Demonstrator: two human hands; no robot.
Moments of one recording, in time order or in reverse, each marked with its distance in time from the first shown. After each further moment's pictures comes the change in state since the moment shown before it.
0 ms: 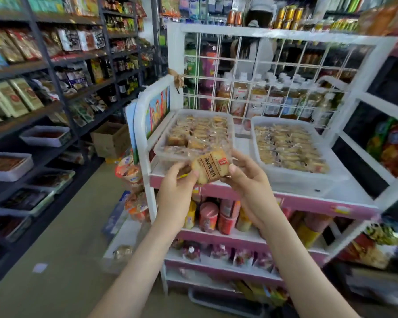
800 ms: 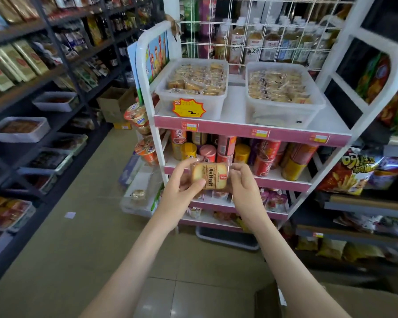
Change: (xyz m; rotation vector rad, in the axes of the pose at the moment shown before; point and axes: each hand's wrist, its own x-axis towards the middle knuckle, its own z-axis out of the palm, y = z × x) left_hand -0.171 -0.028 -0.041 -0.003 -0.315 -0.032; right_hand -0.173 0.042 -0.008 -0.474 0.178 0.179
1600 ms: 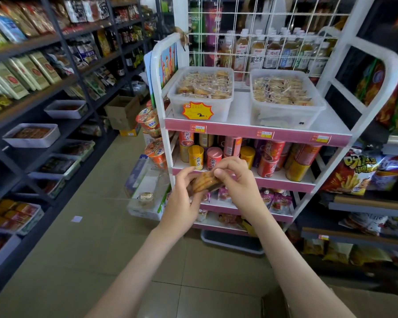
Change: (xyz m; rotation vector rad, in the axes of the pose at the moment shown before) left_hand -0.029 -0.021 -0.016 0.409 0.102 0.354; right_hand -0.018 -0.027 0.019 -0.179 -0.141 -0.326
